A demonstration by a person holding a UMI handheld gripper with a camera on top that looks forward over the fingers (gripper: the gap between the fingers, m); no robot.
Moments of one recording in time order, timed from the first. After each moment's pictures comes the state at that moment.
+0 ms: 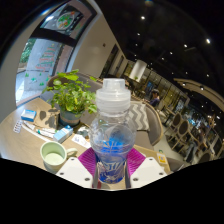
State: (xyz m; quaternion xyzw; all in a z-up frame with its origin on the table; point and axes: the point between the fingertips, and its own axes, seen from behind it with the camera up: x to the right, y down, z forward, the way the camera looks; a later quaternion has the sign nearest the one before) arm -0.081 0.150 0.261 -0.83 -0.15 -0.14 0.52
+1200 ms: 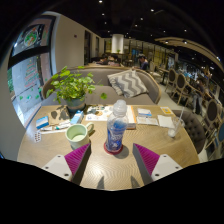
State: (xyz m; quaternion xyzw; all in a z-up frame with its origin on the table) arm -0.105 -0.005 0.230 -0.90 0.03 -0.04 0.43
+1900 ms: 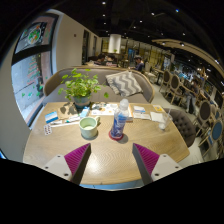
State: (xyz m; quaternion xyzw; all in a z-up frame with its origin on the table) arm -0.156 -0.109 0.293 -0.90 0.04 -0.07 0.42
